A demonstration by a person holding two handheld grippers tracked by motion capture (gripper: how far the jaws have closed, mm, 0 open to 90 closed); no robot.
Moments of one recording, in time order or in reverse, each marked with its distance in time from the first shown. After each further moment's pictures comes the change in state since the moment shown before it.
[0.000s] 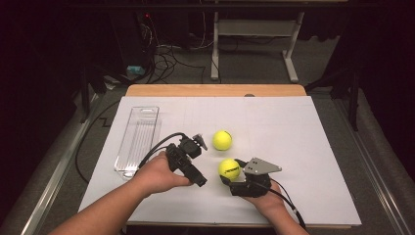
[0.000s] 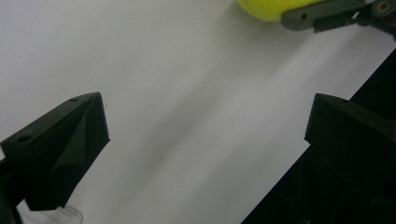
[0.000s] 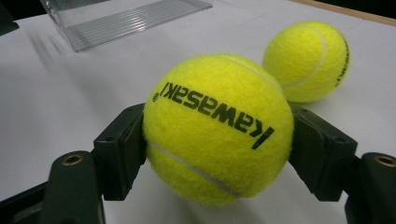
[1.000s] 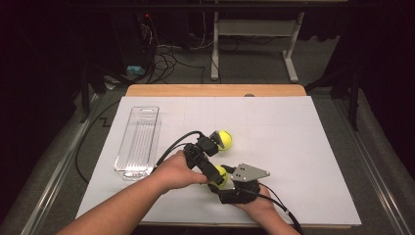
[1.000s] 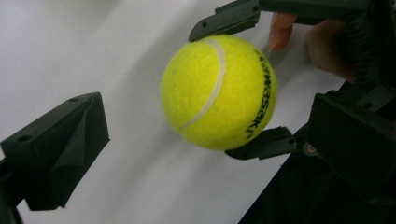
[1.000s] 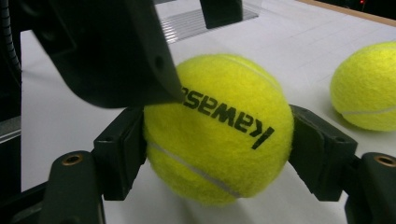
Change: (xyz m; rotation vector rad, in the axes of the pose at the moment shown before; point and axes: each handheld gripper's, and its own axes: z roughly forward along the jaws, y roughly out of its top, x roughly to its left) left arm -0.015 0.035 0.014 -0.001 -0.095 0.020; right arm 0.027 0.005 0.012 -0.019 0.108 -0.054
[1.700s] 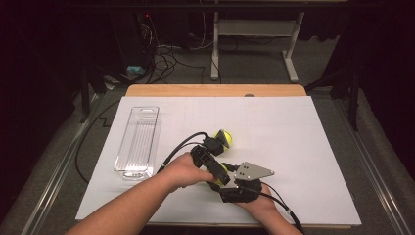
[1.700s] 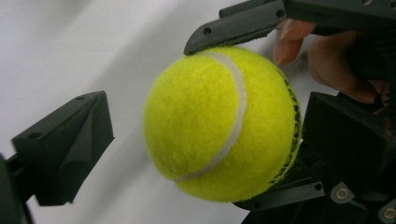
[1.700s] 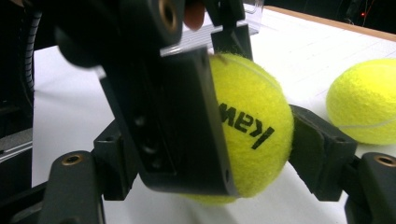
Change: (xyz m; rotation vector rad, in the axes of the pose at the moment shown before) left arm 0.007 0.013 0.021 0.034 -0.080 -0.040; right arm -0.003 0.003 -0.006 -0.060 0.017 0.021
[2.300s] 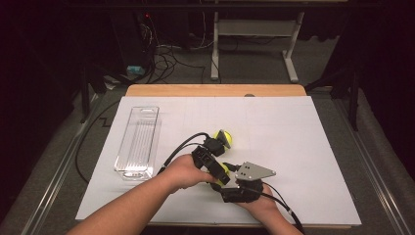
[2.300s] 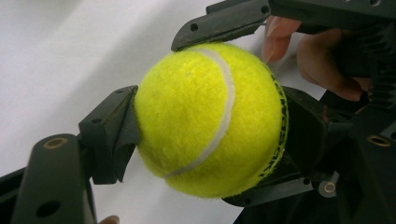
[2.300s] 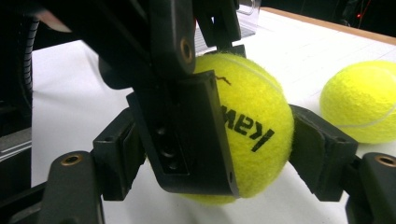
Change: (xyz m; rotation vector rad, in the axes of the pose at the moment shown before) left arm -0.004 -0.001 -0.001 -0.023 -0.028 0.008; right arm -0.001 0.001 -0.003 -0.001 -0.005 -0.014
